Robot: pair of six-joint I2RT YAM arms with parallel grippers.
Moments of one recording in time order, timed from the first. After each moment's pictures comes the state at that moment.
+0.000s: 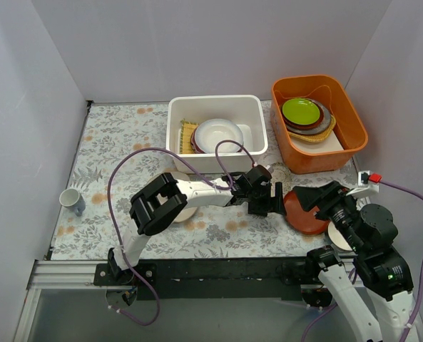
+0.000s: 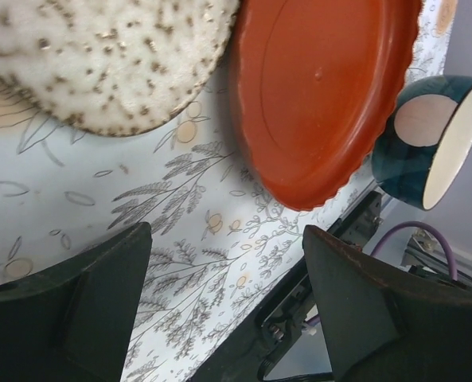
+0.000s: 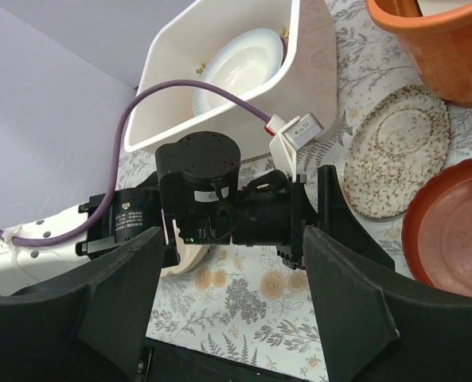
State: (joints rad) left arm -1.08 2.10 1.44 -0.09 0.24 -0.97; right arm 0.35 0.24 0.83 -0.77 -0.02 0.74
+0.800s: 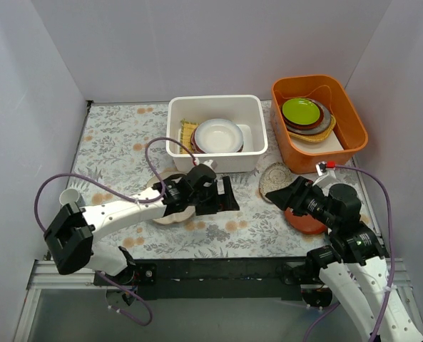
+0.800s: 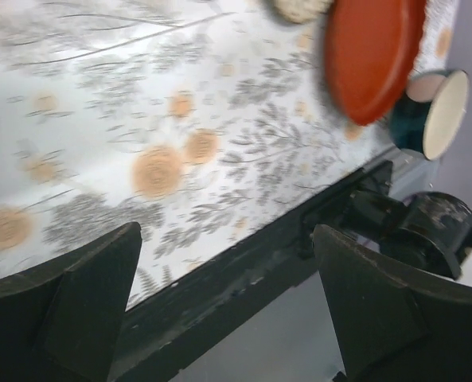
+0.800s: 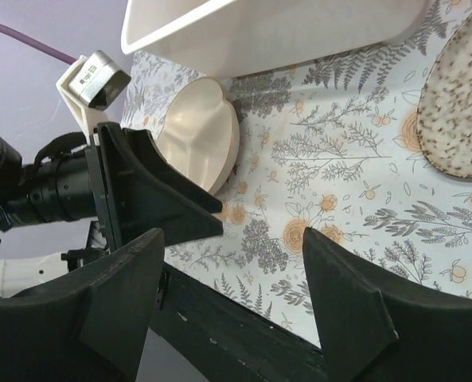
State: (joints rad) left arm -0.99 1.42 0.98 -0.32 0.08 -0.98; right arm 0.35 0.39 0.61 -0.56 -0.32 0.76
